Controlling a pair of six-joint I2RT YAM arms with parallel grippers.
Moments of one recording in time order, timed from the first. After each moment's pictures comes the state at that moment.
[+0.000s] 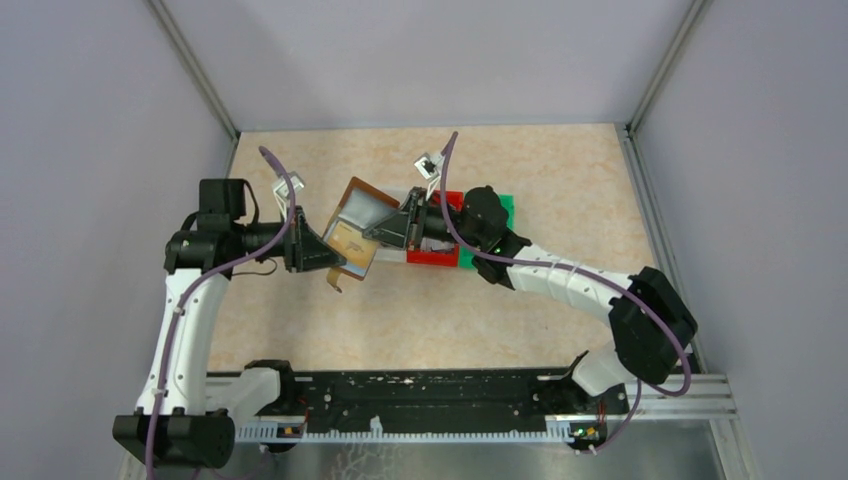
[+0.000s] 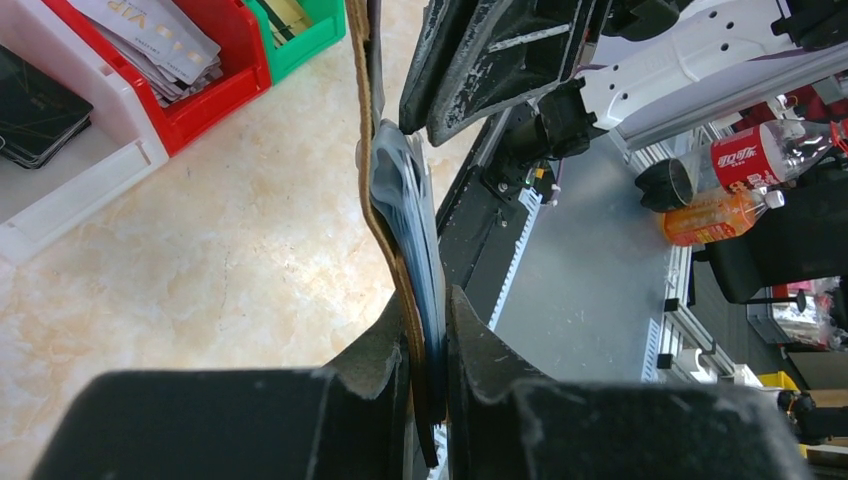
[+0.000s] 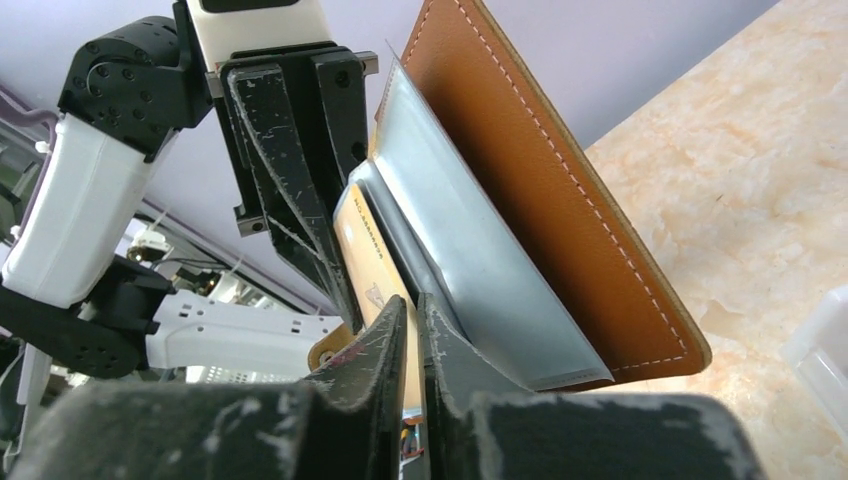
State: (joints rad) left arm -0.03 1.02 1.17 -0.99 1.15 0.14; right arm 0.83 1.46 0.96 0.65 -0.56 0.81
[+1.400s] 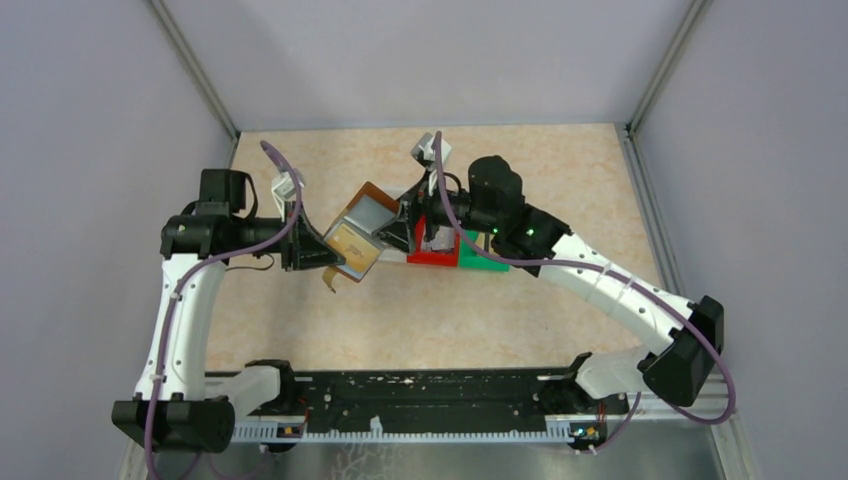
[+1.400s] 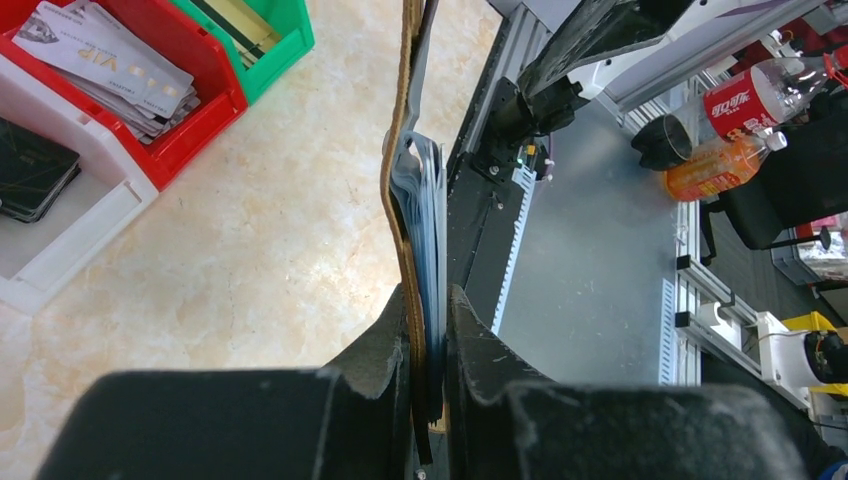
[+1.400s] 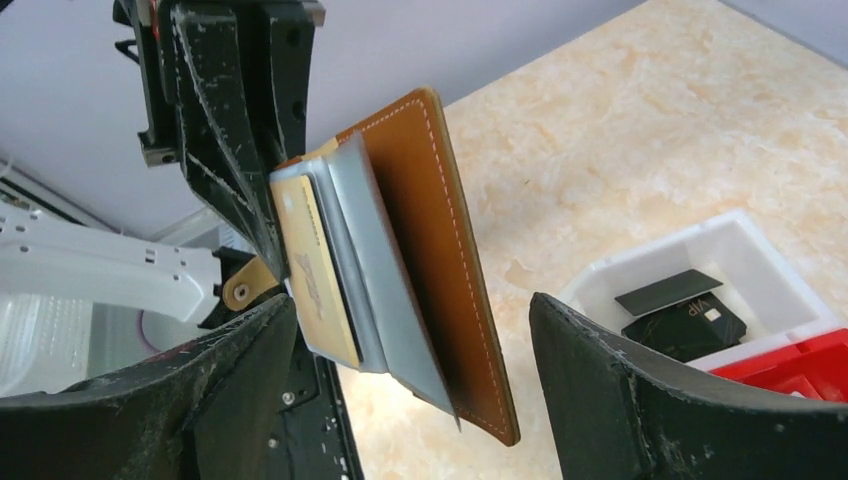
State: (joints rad) left arm -0.03 1.09 1.27 -1.17 1.22 0.39; right arm 0.85 1.31 1.26 -0.07 -0.40 0.24
